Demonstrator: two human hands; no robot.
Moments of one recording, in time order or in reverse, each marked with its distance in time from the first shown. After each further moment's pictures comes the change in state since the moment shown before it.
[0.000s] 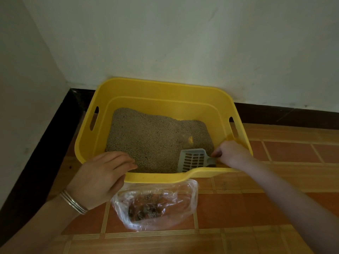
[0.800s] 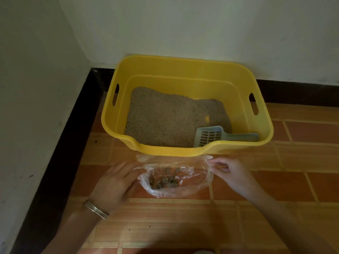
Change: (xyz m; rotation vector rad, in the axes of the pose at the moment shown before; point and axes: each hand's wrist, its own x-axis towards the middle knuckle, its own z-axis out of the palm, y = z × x) left_hand -0.082 0.035 0.044 -0.131 -0.032 -0.196; right_hand -0.074 -0.028 0.098 0.633 0.113 -0.158
